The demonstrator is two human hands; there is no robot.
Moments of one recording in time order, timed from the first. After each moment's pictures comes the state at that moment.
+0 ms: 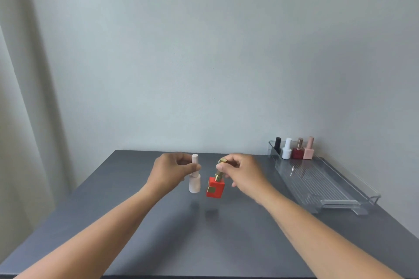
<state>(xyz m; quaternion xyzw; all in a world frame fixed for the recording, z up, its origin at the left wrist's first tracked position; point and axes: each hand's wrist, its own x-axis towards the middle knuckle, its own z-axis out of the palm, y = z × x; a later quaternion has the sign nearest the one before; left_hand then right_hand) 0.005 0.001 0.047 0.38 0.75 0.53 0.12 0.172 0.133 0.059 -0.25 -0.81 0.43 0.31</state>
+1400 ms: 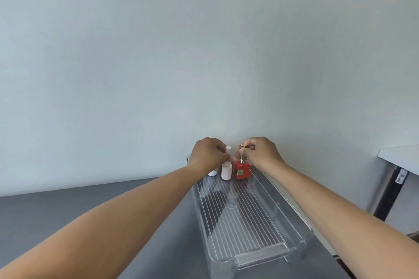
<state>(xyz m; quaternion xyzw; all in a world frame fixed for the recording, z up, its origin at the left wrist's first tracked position) 0.143 0.370 0.064 0.50 0.72 0.44 0.20 0.292 0.456 0.065 -0.43 -0.79 0.27 0.33</state>
